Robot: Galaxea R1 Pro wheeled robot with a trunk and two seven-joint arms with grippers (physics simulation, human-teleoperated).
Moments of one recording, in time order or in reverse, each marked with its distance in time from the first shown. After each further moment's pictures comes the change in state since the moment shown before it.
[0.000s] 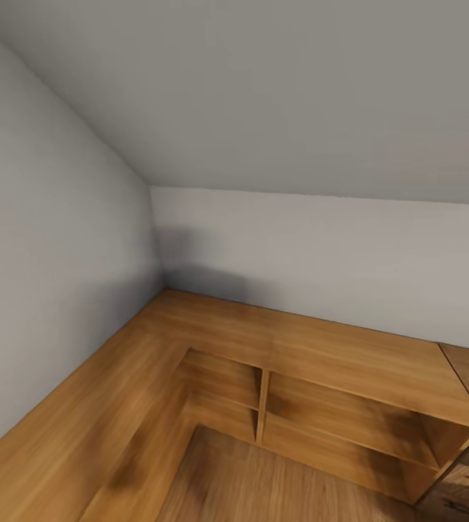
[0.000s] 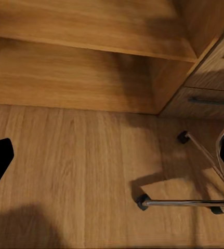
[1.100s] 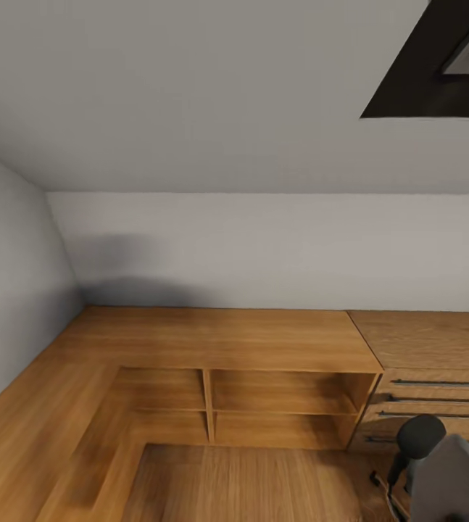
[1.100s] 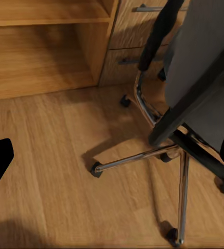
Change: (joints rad) left arm 0.000 0.000 0.000 0.000 0.000 0.000 0.000; right arm 0.000 -0.002 0.000 0.000 0.000 0.004 -0.001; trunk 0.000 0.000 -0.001
